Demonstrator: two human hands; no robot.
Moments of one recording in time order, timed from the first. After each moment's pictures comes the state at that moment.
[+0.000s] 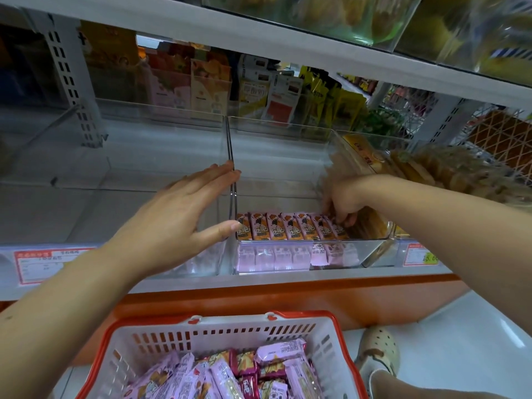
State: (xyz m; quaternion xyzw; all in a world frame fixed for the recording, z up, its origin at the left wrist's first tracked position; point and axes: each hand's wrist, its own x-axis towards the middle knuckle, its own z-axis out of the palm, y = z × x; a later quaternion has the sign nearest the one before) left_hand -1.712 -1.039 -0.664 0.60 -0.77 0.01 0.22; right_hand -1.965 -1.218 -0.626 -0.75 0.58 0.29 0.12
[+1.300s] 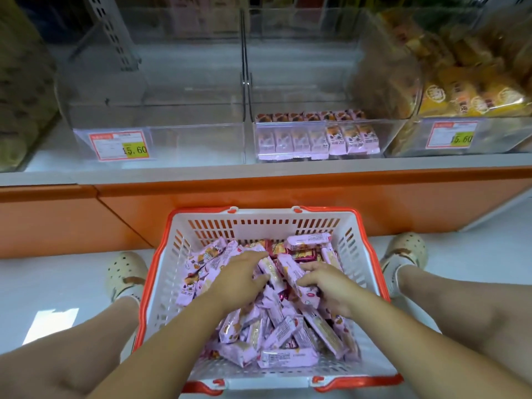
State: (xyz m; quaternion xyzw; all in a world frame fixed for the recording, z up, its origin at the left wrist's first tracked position) left_hand -1.811 -0.895 -0.862 0.69 -0.61 -0.38 0.09; right_hand -2.012 -0.953 -0.854 -0.42 0.59 -0.05 0.69
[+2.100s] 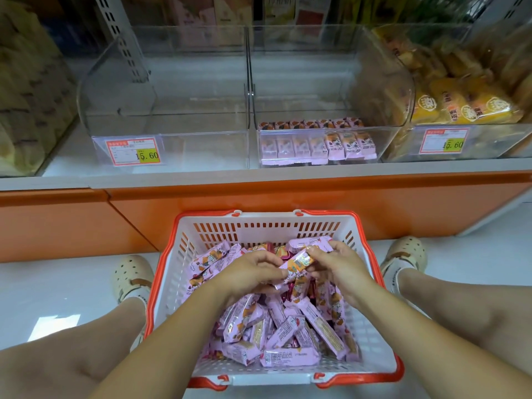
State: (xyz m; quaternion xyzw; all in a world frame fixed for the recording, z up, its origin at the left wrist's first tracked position) left_hand -1.823 -0.899 -0.823 0.59 -0.32 -0.68 0.30; right_hand -2.017 -0.958 -0.819 -0.38 0.57 -0.27 0.67
